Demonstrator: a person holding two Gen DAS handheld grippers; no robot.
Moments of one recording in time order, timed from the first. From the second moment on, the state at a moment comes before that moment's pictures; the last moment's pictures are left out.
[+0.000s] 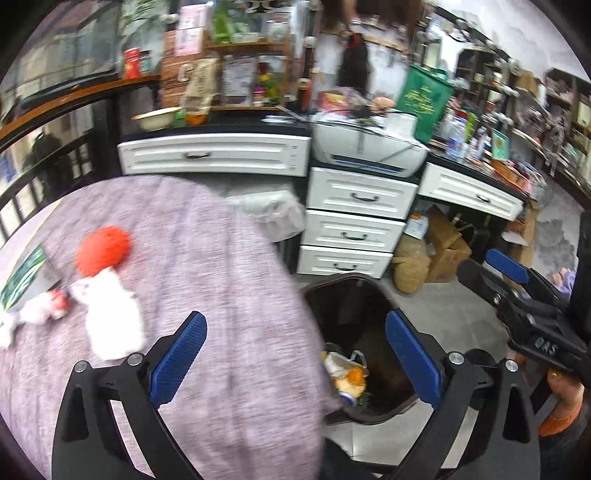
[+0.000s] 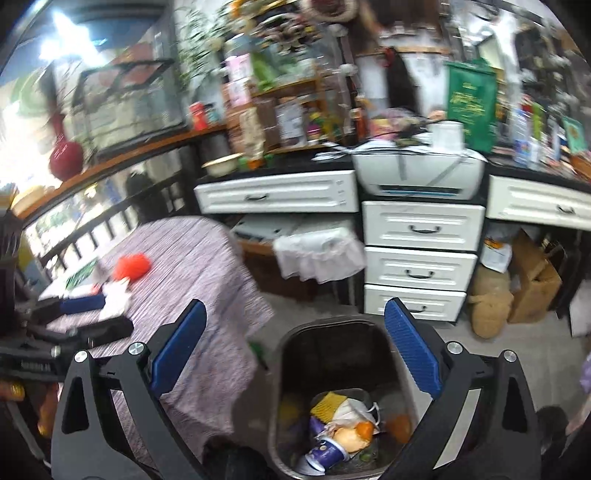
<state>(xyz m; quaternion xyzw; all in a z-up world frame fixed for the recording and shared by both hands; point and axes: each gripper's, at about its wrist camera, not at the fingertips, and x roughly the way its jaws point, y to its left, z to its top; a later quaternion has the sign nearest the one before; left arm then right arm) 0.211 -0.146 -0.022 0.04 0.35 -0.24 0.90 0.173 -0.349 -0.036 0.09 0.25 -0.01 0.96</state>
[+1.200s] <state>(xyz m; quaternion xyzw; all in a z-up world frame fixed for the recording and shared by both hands) 0.295 0.179 -0.052 -0.09 0.41 0.08 0.91 0.249 -0.144 -0.059 -0.01 0.37 0.21 0.91</state>
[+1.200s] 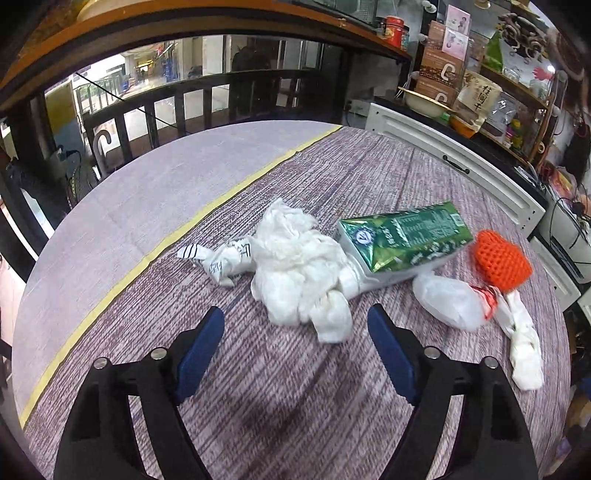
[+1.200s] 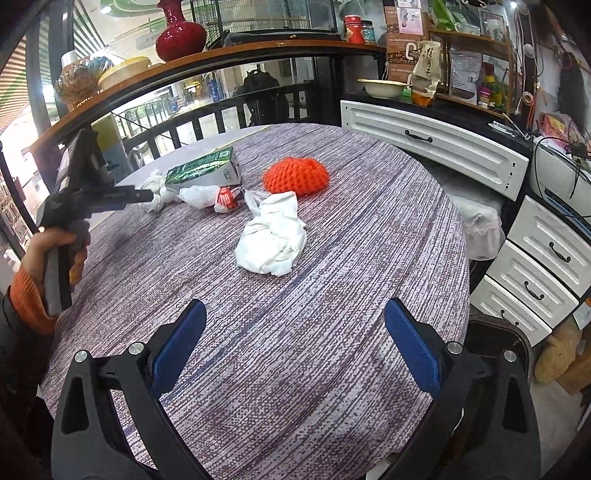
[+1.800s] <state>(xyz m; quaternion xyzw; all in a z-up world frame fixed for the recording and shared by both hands) 0.297 0.192 -0.057 -0.13 0.39 0.07 0.91 0.286 -0.097 -0.054 -0.03 0.38 0.22 0.90</state>
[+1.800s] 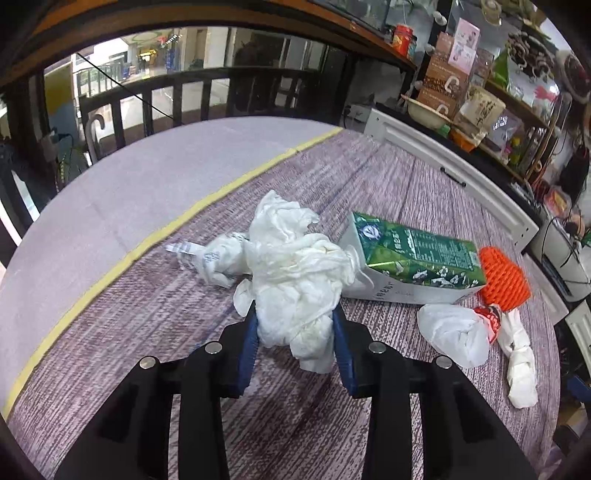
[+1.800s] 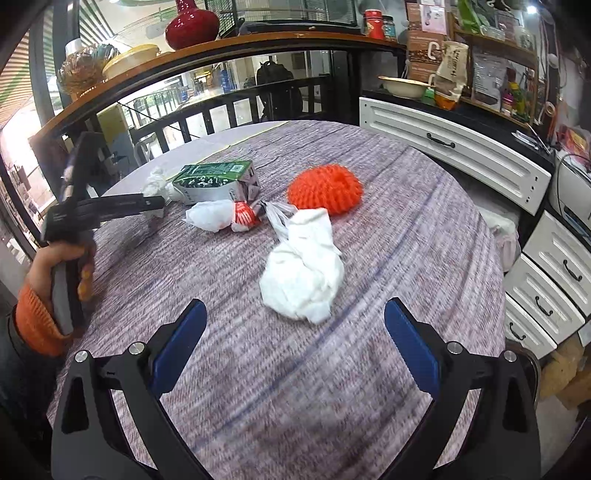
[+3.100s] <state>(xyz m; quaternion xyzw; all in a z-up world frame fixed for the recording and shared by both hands) 0.277 0.173 -0.031 -0.12 0.31 0.06 0.94 0.265 -0.140 -0.053 -0.01 0.37 0.19 0.91</state>
